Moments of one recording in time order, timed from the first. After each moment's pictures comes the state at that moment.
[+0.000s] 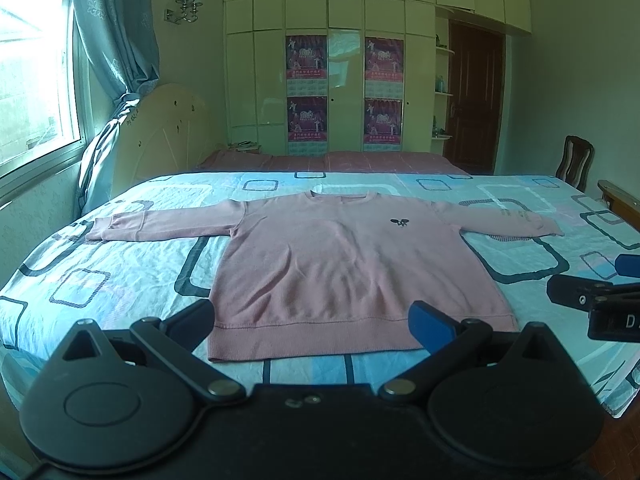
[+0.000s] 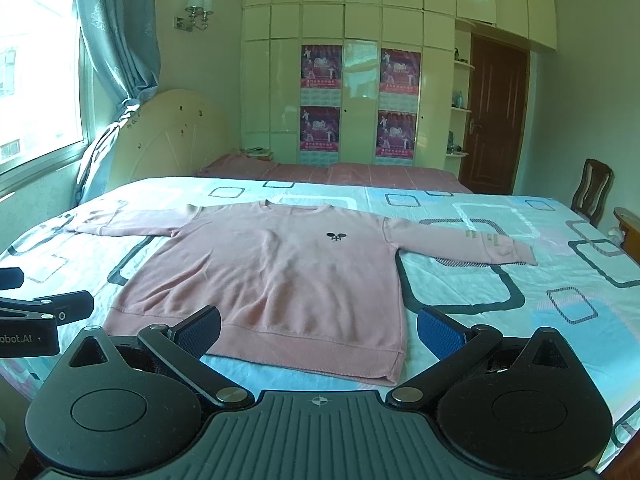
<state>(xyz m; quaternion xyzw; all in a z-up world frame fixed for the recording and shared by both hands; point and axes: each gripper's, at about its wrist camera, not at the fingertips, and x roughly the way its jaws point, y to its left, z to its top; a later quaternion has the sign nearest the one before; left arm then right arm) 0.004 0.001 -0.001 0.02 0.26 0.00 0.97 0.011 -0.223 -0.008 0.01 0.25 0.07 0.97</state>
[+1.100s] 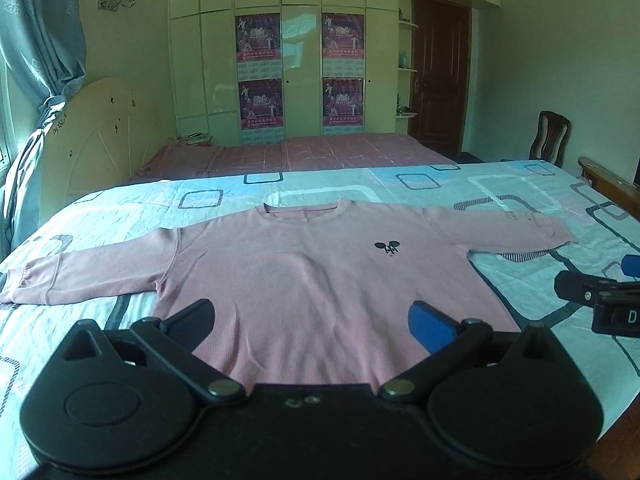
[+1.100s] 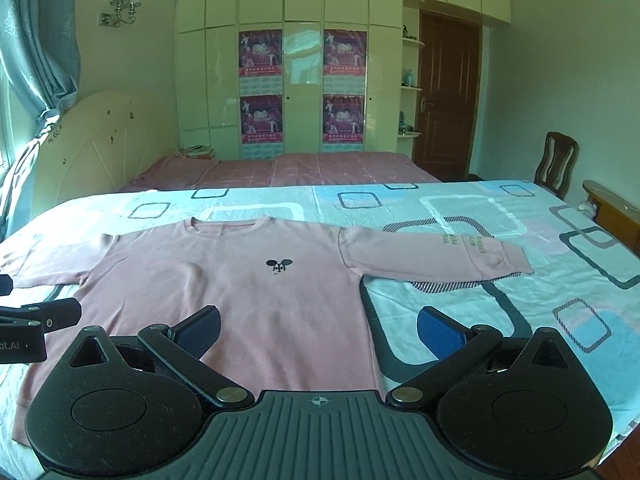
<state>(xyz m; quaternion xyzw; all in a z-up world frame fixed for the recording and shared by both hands) 0.209 -0.018 -0.020 0.04 0.29 -0.06 0.95 0.192 -0.247 -0.030 0.04 0.27 -0.02 0.96</state>
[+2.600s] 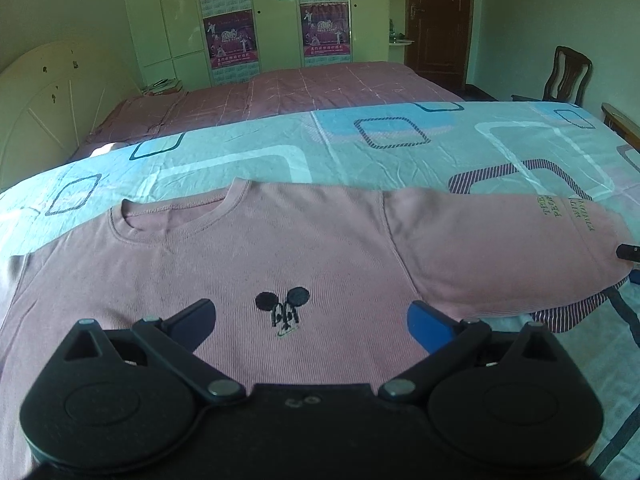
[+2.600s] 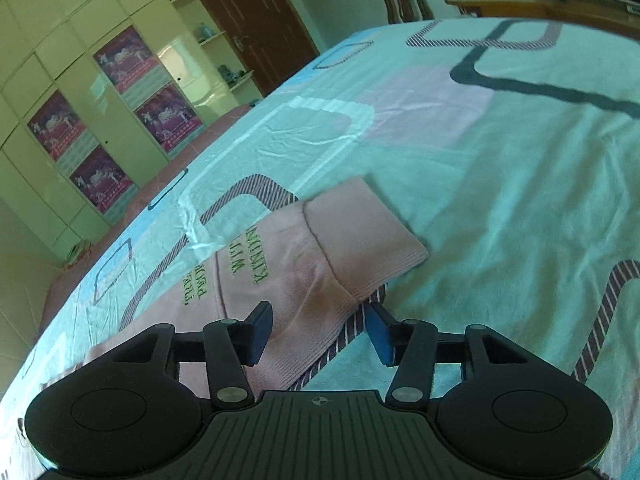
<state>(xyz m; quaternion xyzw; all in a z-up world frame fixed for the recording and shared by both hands) 0.446 -0.212 -0.103 0.07 0.39 -0.06 0.92 0.432 -0.638 -0.214 0.37 0.32 -0.17 0.86</state>
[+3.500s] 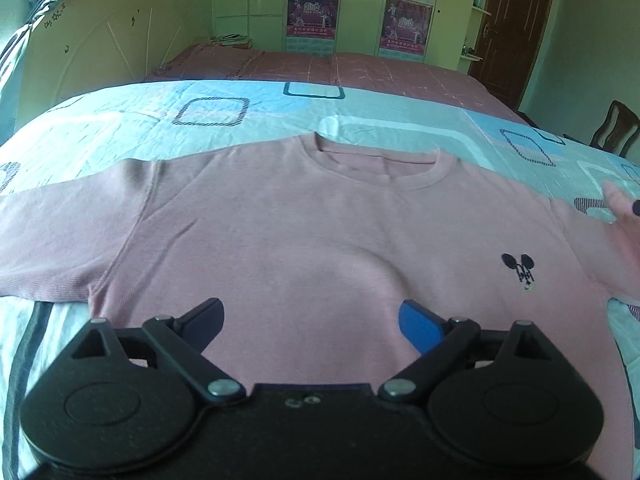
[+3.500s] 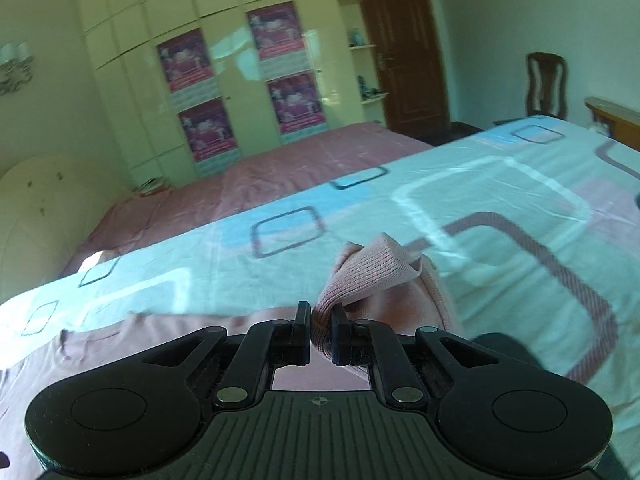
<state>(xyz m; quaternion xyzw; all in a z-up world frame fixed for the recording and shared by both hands) 0.439 0.032 -0.120 -0.03 0.42 0.00 0.91 0.476 -0.375 -0.105 0.16 0.29 0.00 0.94</state>
